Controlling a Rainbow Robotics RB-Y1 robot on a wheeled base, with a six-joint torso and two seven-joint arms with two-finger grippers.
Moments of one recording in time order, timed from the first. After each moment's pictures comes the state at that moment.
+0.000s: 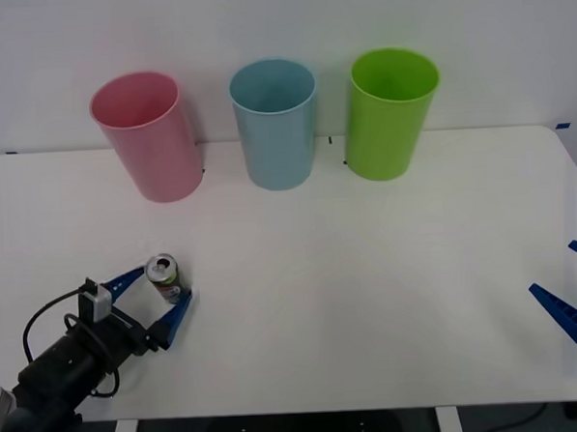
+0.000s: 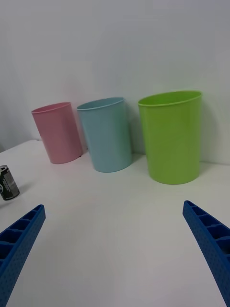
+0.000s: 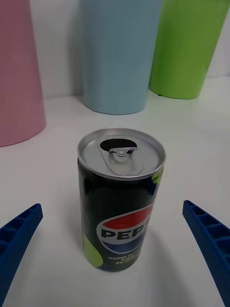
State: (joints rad) right arm 0.35 -0.40 -0.52 -1.66 0.96 -1.22 0.00; left arm -0.03 0.22 0.31 -1.14 -1.21 -0.96 -0.37
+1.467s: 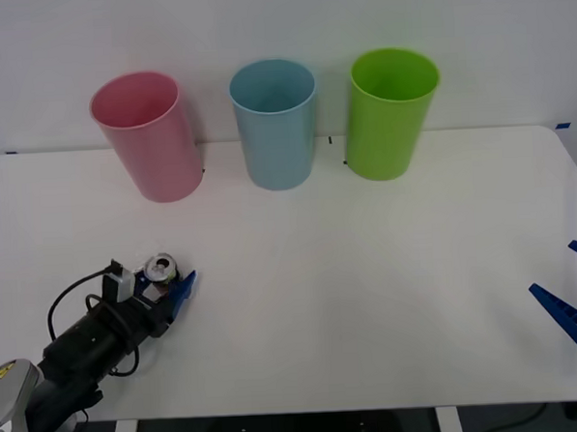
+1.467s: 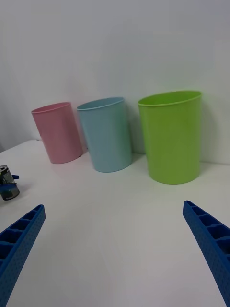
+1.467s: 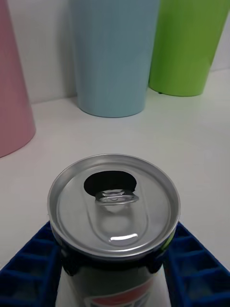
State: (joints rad) right arm 0.35 -0.40 -0.52 -1.66 0.96 -1.22 0.00; left arm -0.10 0.23 0.24 -1.10 -1.22 -0.87 -0.39
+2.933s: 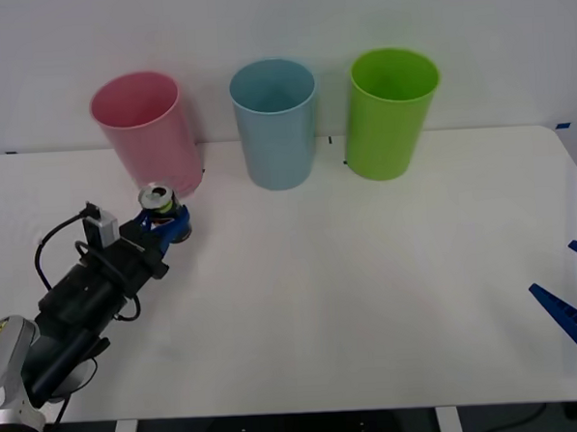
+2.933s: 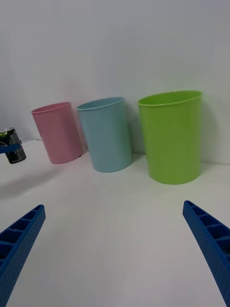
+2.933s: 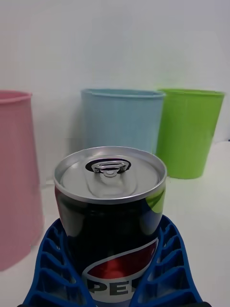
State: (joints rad) right arm 0.35 -0.40 -0.52 -1.66 0.96 -1.22 0.00; left arm -0.15 0.23 0.20 -1.30 -1.07 -0.81 -0.32
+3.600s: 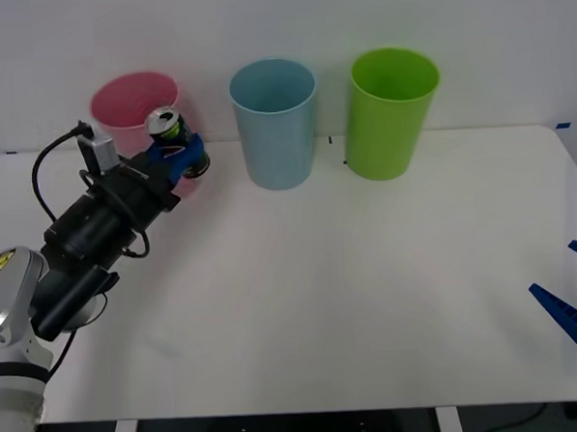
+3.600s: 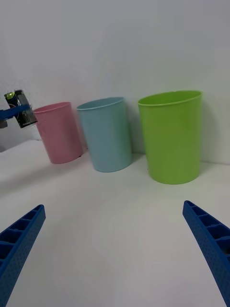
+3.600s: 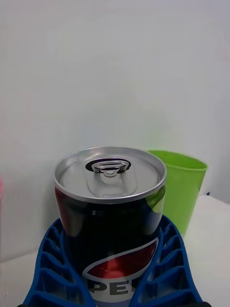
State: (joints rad) right arm 0.35 -0.40 -0.52 -1.66 0.96 -1.22 0.00; left arm -0.30 0.27 0.13 -1.39 -1.08 -0.72 -0.02
